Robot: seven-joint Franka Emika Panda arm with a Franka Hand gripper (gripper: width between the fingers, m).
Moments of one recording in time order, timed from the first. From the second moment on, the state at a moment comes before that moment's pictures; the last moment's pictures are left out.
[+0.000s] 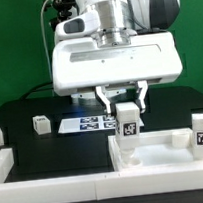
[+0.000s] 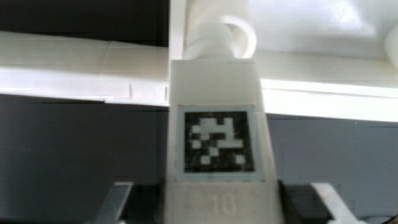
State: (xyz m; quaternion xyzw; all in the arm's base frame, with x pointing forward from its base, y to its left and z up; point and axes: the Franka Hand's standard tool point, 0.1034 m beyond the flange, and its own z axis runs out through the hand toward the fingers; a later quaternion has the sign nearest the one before) arm 0.615 0.001 0.103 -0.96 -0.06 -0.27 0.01
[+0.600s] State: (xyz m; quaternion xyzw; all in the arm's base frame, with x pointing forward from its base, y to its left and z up) arm 0.615 0.008 0.090 -0.96 -0.06 -0.28 0.01
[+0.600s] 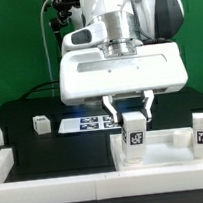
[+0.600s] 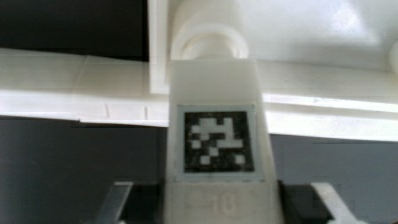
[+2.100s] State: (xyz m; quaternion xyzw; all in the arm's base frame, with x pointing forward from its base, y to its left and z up) arm 0.614 0.010 0.089 -0.98 -0.03 -0.21 0.04
